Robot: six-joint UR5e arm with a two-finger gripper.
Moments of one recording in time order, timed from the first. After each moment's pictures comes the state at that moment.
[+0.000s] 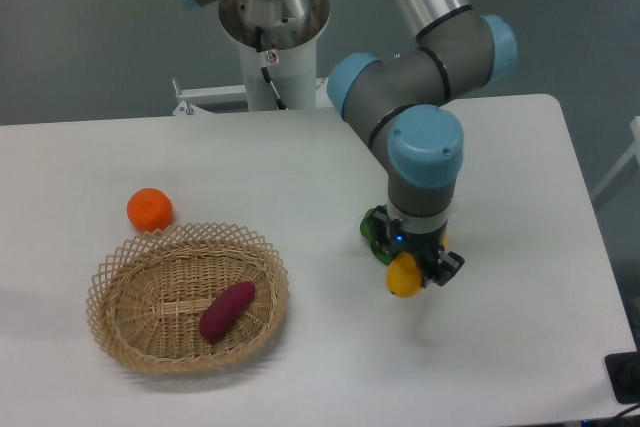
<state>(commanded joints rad) 2.44 -2.01 -1.52 -1.05 1.59 1.18</state>
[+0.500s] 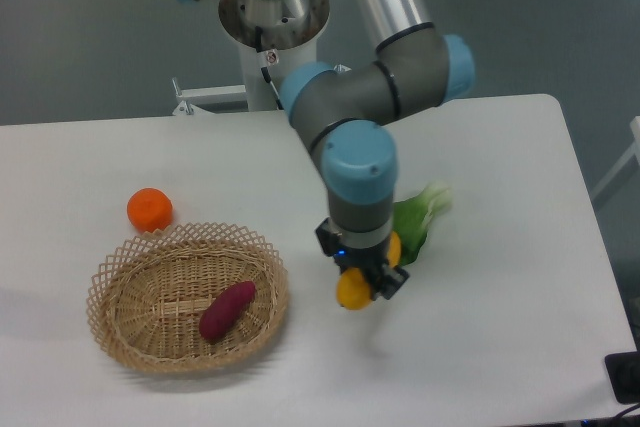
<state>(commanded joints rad) 2.28 -2.01 -1.54 -1.05 1.60 1.05</state>
